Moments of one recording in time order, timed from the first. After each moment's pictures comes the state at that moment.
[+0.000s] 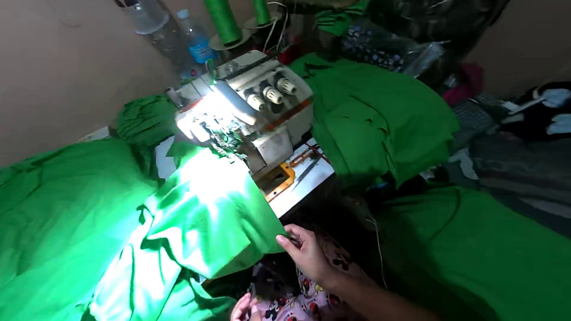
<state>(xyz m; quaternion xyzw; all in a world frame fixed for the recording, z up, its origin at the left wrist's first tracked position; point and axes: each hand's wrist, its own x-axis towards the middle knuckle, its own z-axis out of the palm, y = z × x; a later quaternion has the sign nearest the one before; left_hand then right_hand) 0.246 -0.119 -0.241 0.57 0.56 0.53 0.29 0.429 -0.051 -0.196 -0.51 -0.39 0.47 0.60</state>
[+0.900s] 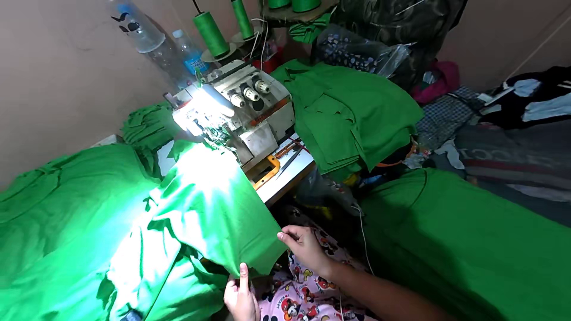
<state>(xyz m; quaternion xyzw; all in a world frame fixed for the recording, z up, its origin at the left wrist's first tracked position) 0.265 -0.093 -0.231 0.37 0.61 0.58 0.40 0.441 -0.092 -0.213 -0.54 -0.45 0.44 0.55</state>
